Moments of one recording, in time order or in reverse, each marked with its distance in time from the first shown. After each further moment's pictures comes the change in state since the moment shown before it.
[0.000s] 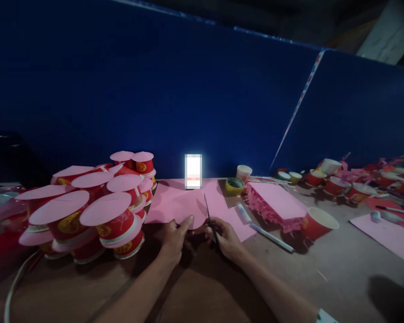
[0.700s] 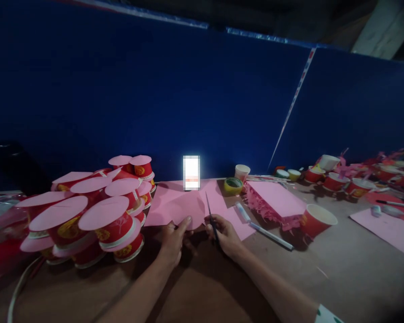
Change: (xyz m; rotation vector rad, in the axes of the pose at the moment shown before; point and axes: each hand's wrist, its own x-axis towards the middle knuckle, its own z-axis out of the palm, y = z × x) left_hand 0.005 -0.005 -0.001 -0.091 -0.016 0.008; right_hand 0.001 -0.008 0.000 0.015 0.087 -0.014
